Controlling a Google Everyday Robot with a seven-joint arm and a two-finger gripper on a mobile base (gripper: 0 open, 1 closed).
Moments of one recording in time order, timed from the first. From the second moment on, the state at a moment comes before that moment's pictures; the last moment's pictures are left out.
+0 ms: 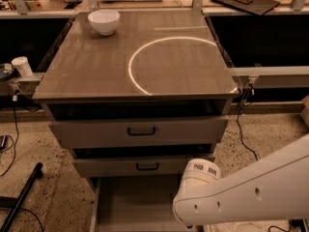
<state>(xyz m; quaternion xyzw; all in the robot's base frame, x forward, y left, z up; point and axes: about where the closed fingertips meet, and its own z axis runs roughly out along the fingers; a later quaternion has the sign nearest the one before) 0.346 -0.103 0.533 -0.32 0.95 -0.03 0.06</state>
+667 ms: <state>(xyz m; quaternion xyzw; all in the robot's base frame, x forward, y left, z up) 0.359 -0.117 0.513 -0.31 0.95 -0.04 0.04</state>
